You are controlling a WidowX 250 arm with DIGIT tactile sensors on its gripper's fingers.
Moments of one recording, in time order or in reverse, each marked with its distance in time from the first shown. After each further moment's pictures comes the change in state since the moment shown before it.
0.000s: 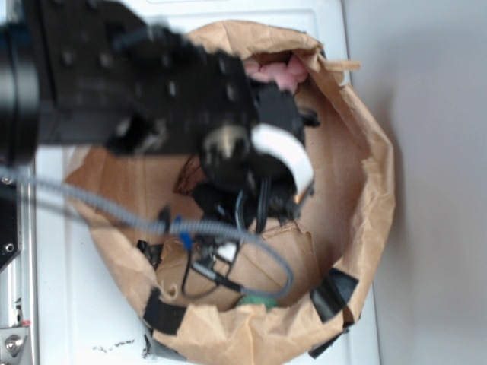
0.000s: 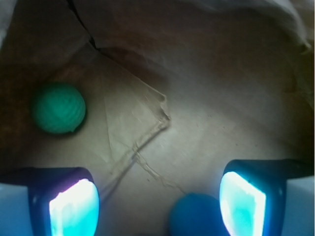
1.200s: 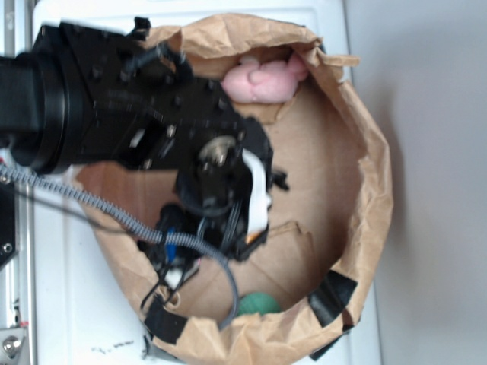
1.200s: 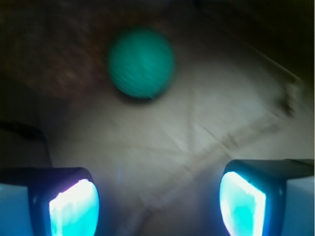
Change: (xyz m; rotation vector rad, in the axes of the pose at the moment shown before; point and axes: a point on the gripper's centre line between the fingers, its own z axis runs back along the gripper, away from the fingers) arm -0.007 -0.056 -0.037 -0.233 -0.014 -0.279
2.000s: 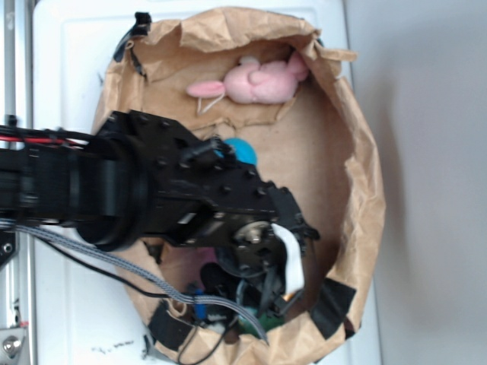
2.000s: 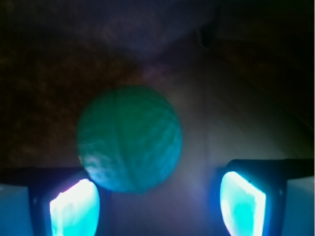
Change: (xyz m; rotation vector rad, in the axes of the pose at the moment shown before) arm 0.042 -0.002 -0.041 -0.024 -0.056 0.001
